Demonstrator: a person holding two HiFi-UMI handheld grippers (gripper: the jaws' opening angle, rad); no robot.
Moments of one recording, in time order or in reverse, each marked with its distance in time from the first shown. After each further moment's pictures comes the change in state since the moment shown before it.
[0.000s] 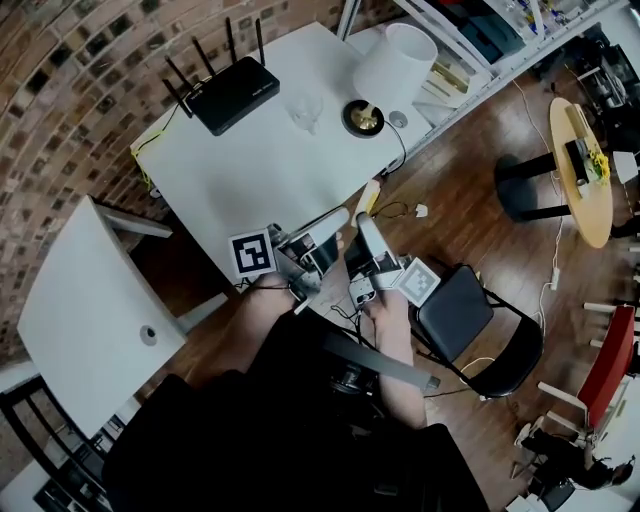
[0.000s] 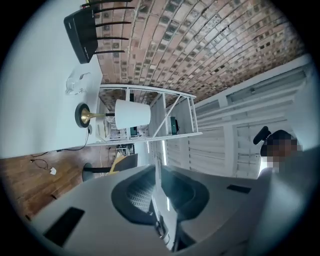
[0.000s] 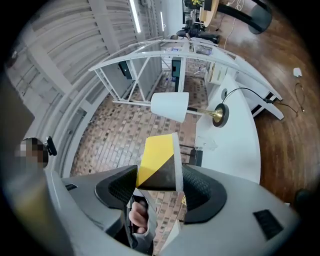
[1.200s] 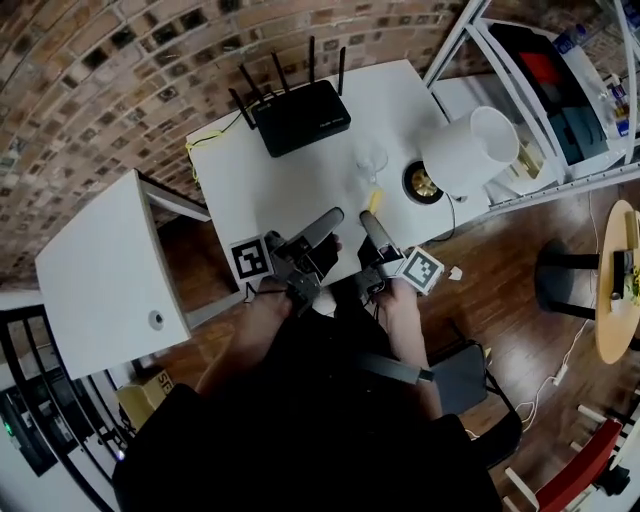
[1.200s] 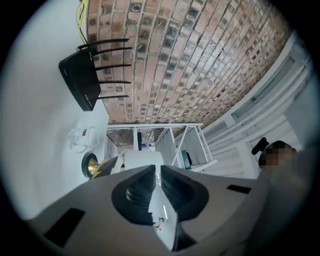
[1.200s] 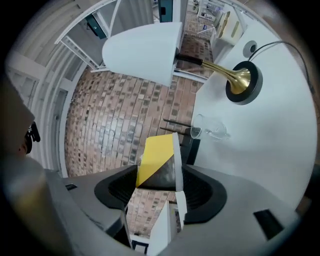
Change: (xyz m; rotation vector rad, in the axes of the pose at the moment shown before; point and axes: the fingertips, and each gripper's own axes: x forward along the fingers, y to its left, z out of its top) left arm -0.011 0.038 0.167 0.078 -0.382 0.121; right arm 0.180 -0.100 0.011 0.007 0.402 -0.041
